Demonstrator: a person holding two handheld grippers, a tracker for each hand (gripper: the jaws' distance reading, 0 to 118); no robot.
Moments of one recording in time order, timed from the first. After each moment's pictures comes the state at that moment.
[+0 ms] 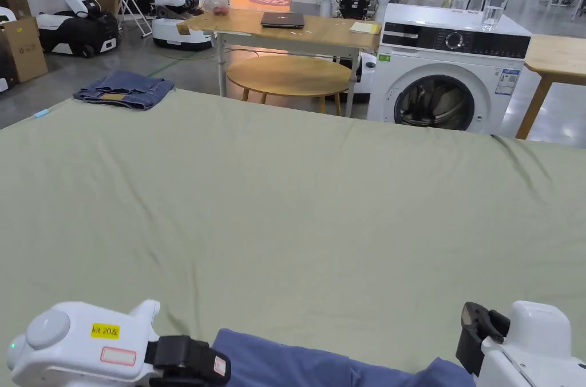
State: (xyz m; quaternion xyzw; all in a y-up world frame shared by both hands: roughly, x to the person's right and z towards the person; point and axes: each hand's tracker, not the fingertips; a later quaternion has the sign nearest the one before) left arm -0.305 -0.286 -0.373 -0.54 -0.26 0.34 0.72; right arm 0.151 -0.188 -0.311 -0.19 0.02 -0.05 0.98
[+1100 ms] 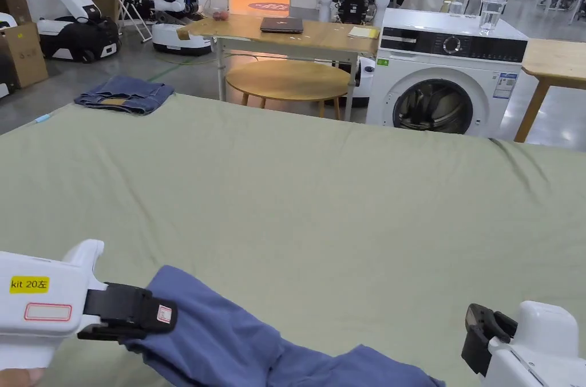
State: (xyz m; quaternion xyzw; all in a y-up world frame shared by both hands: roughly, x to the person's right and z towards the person) left arm -0.347 -0.162 -0.351 -0.45 -0.23 0.24 0.83; right arm 0.168 -0.189 -0.314 -0.20 0.02 -0.07 0.98
